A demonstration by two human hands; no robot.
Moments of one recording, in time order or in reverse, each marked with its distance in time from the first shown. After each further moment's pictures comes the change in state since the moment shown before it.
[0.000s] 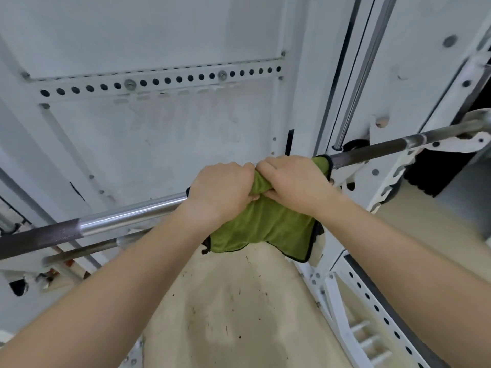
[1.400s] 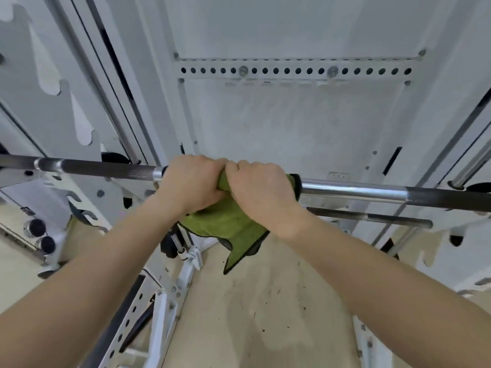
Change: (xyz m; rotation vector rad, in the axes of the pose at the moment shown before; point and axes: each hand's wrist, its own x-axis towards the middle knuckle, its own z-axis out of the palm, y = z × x) left_hand -0.080 -0.058 0.004 0.203 -0.015 -0.426; right_hand 0.064 -0.103 0.004 0.034 0.122 -0.143
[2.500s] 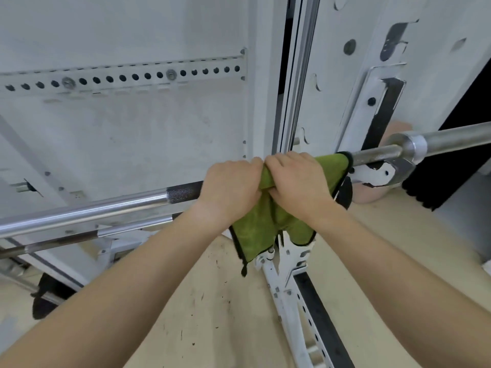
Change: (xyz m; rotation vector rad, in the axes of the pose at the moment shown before) left_hand 0.130 0.386 -0.072 -0.152 0.159 0.322; right_hand -0.251 0.322 -0.039 -0.052 -0.143 0.371
